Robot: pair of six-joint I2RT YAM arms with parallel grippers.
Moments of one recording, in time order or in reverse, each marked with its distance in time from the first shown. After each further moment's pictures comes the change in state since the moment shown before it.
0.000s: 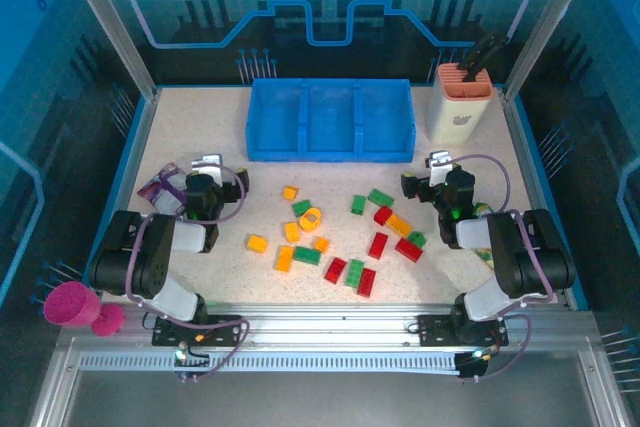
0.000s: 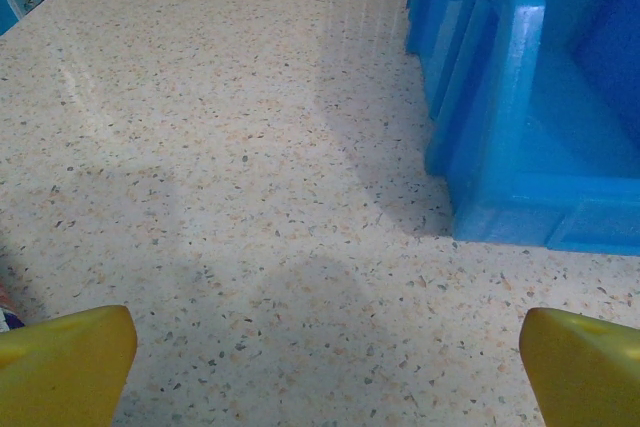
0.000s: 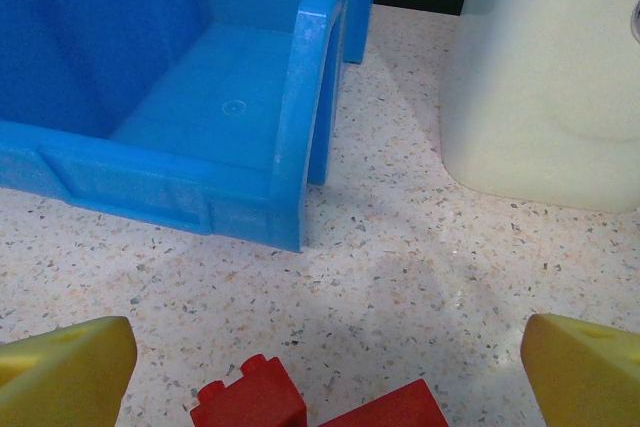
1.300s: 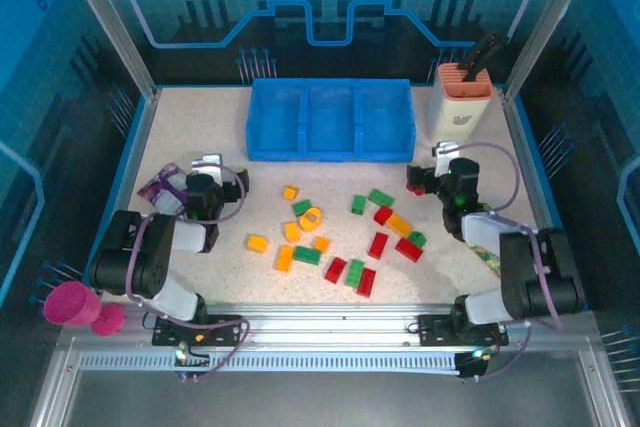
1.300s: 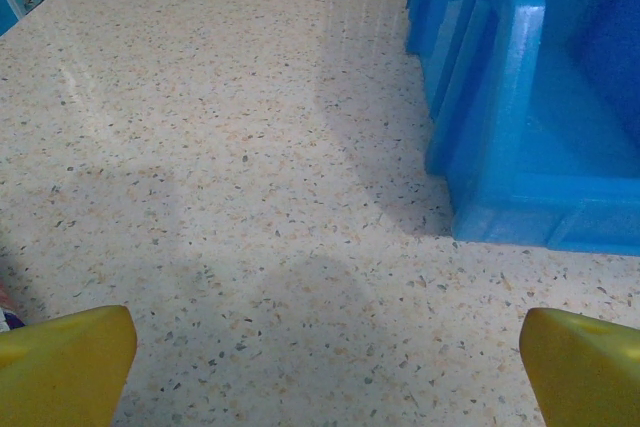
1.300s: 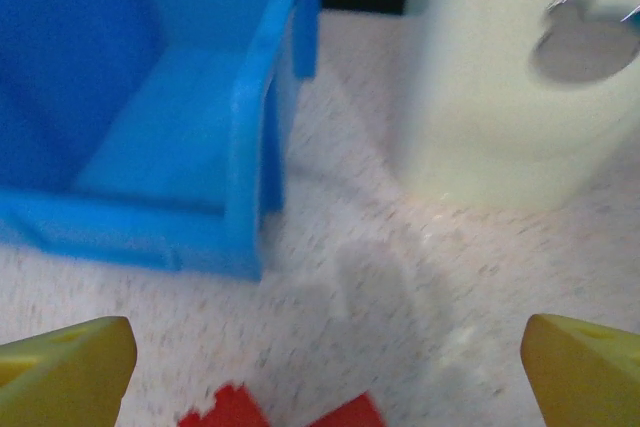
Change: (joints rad) left arm 0.000 0.000 0.000 0.000 0.000 0.000; right arm -0.004 -0.182 0.161 -0.389 0.103 0.079
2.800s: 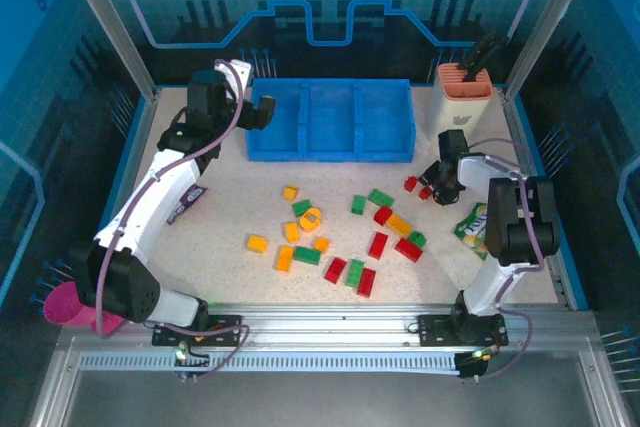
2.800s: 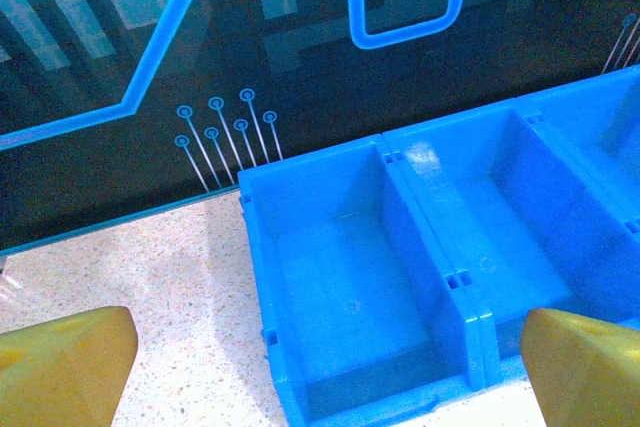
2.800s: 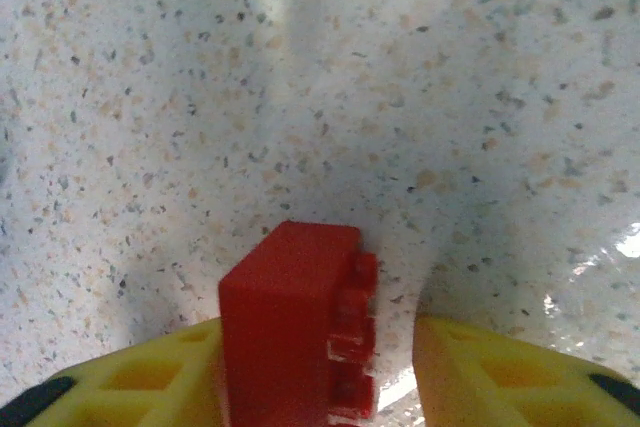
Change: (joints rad) left arm -0.186 -0.125 0.998 -1.168 0.064 0.183; right arm -0.051 0.400 0.474 -0.883 -0.071 0.912
